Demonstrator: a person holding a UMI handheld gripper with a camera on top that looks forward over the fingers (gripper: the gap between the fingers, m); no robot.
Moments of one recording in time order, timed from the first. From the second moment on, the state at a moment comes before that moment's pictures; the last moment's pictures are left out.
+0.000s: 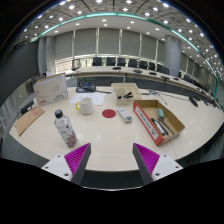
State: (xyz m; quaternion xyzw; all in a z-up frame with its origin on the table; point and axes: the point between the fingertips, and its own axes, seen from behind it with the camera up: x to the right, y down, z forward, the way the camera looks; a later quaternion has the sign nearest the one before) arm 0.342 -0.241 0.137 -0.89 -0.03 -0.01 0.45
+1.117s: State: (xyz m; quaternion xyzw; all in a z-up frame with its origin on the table) arm 0.067 -0.106 0.100 -0.83 -0.02 -0.05 0.56
